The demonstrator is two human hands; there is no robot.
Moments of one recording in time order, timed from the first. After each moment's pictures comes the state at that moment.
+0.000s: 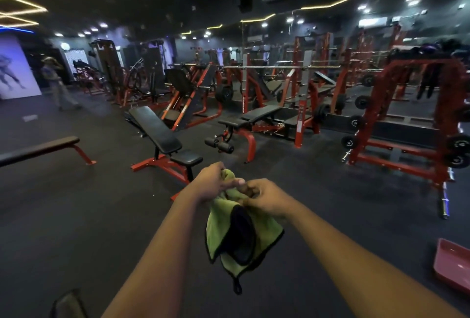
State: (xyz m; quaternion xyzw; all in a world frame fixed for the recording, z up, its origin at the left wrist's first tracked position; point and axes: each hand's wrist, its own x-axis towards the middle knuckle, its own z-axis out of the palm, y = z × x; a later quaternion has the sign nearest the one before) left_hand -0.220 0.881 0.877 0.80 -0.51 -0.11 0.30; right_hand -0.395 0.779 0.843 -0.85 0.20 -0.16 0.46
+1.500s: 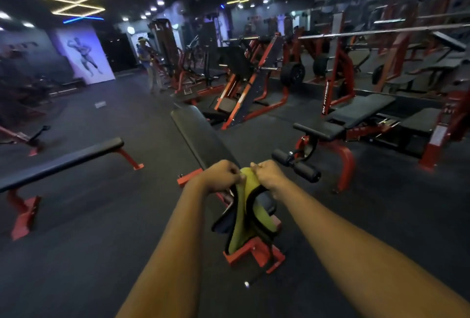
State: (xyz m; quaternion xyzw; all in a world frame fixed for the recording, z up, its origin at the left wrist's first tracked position) left_hand 0.615 0.431 0.868 0.85 -0.35 -0.26 0.31; right_hand 0.535 0.288 0.819 -0.79 0.31 -0.15 0.52
